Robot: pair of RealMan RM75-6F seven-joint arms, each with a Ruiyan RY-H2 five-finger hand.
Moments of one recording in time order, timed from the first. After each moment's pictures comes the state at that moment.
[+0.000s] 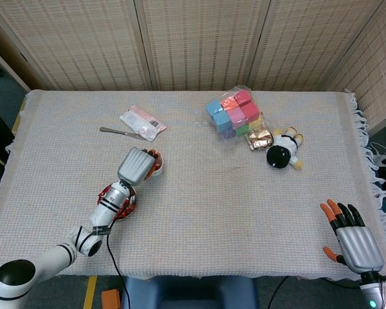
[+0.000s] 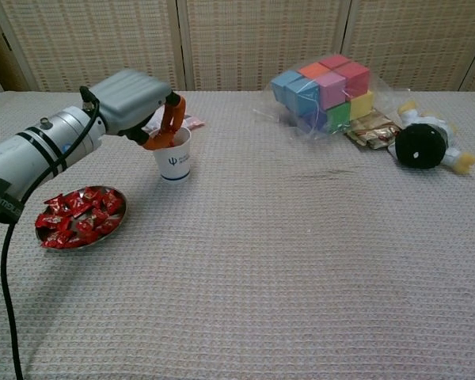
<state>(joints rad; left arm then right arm) -0.87 -1.84 -0.24 -0.80 1.49 1.04 0.22 0.04 -1.06 -0.04 -1.76 -1.53 1.37 -0.25</state>
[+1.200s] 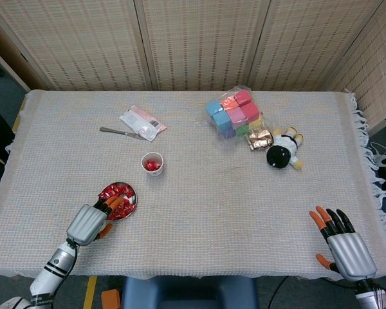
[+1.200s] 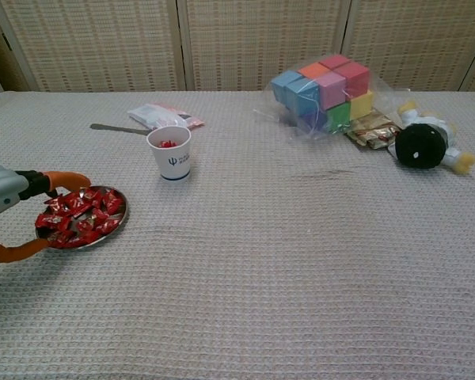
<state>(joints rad) -0.44 -1.49 0.10 -1.34 1.55 1.30 0.24 0.02 -1.06 -0.09 -1.76 -1.64 1.41 -0.26</state>
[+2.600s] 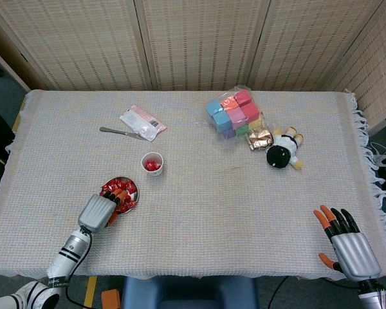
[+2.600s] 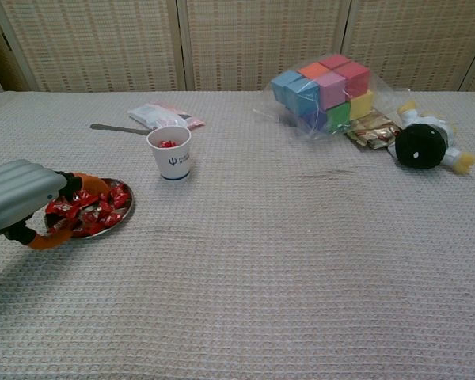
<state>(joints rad) -0.49 -1.58 -0.02 -1.24 1.48 1.15 0.35 0.02 -1.06 -0.08 -1.76 -1.63 1.41 -0.25</state>
